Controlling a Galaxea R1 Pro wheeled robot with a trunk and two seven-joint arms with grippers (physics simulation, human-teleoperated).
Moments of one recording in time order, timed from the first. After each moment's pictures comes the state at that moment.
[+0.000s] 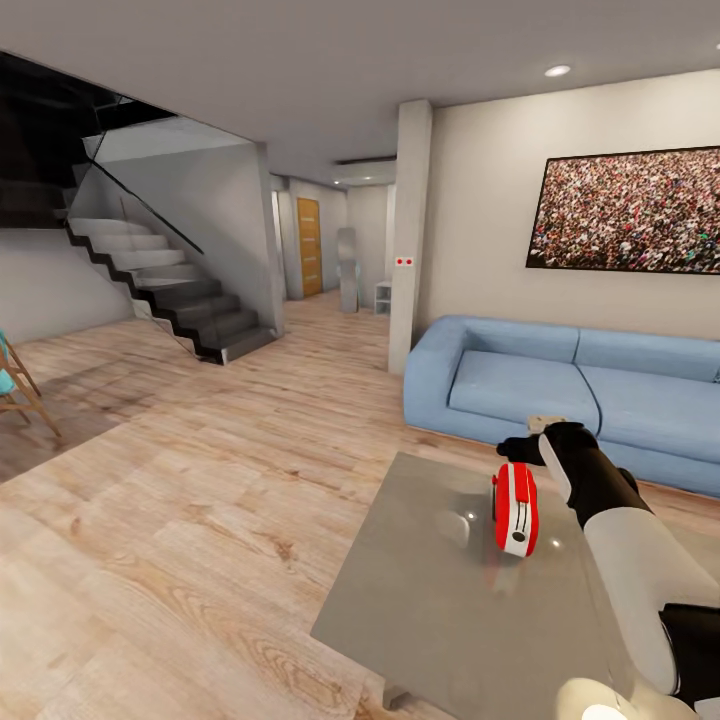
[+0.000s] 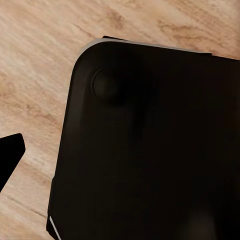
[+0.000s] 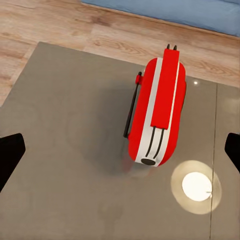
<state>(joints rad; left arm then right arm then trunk) 0.06 -0.04 0.18 -0.03 0.00 -0.26 0.05 -0.96 -0.18 -0.04 -0.73 -0.02 0.80 0.01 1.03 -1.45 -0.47</state>
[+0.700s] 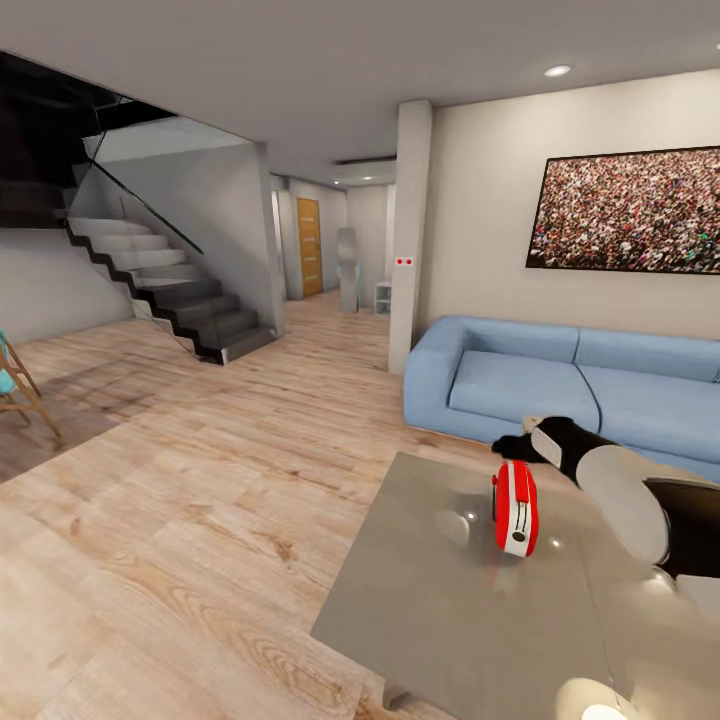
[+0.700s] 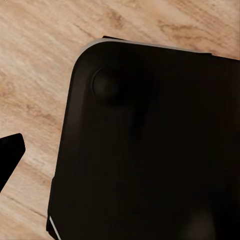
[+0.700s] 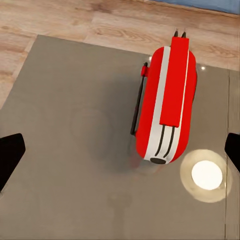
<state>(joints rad) 0.06 -0.04 0.18 -0.03 0.00 -0.26 0.05 -1.31 -0.18 -0.04 0.03 -0.01 0.43 0.01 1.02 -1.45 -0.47</state>
